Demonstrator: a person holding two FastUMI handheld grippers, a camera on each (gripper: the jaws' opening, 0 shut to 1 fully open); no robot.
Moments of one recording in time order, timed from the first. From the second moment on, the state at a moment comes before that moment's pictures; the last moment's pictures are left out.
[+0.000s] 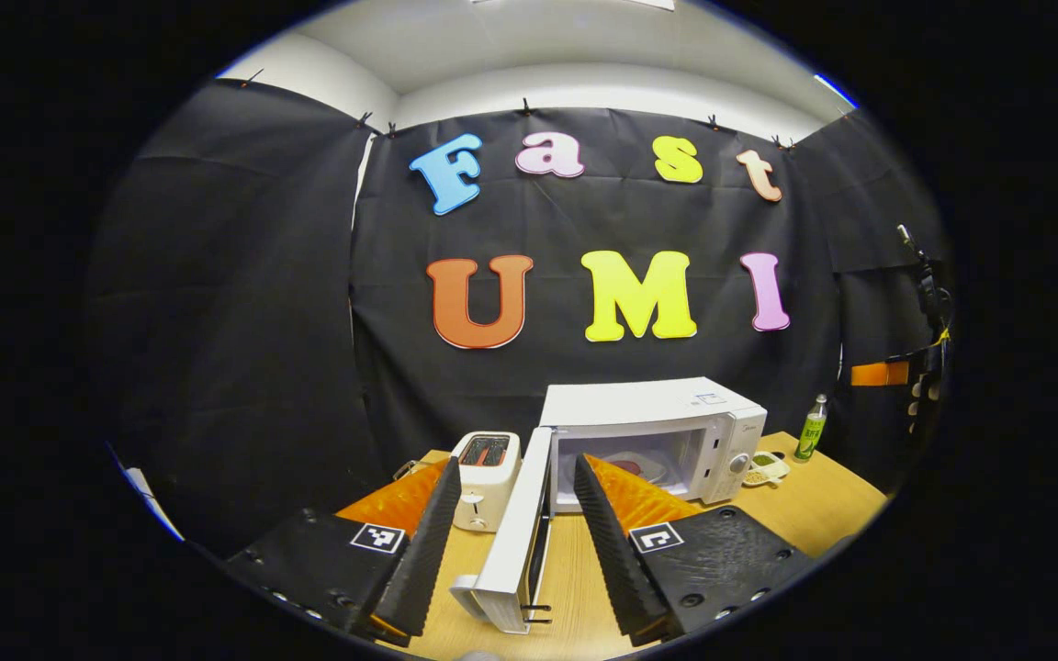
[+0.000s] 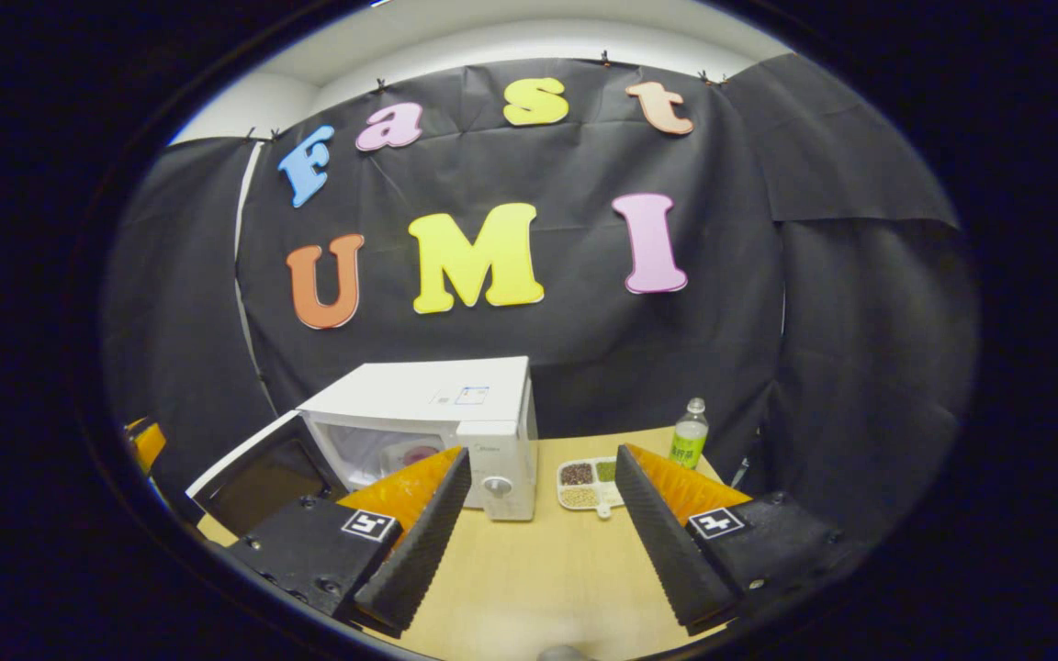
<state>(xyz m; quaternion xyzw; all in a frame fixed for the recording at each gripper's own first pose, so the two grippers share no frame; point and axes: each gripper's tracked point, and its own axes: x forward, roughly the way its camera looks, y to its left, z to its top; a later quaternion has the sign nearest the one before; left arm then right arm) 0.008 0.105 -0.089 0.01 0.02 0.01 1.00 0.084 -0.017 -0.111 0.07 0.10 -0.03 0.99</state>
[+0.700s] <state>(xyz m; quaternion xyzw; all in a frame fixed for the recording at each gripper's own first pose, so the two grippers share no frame) 0.021 0.156 -0.160 0.02 0.08 0.01 1.00 0.058 -0.022 -0.116 0.09 0.13 -0.03 0.99</state>
